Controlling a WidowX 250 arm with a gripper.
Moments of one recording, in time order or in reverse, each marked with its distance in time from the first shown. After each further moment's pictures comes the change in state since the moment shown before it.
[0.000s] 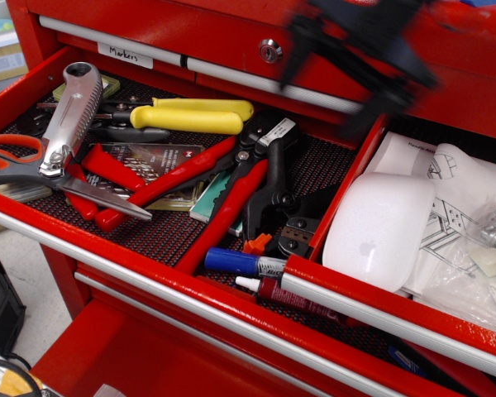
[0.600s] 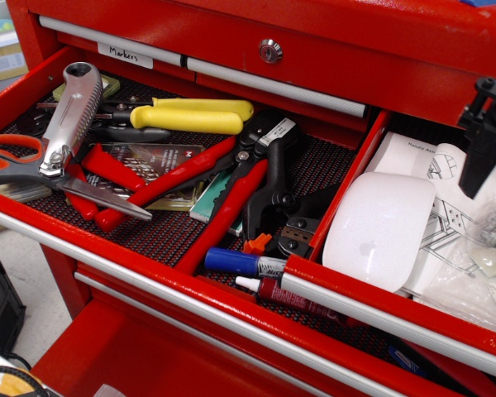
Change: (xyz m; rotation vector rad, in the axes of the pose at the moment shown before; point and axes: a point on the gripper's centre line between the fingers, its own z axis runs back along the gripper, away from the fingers) arm -0.025 -0.138 0.045 -0.299 0.023 -0.067
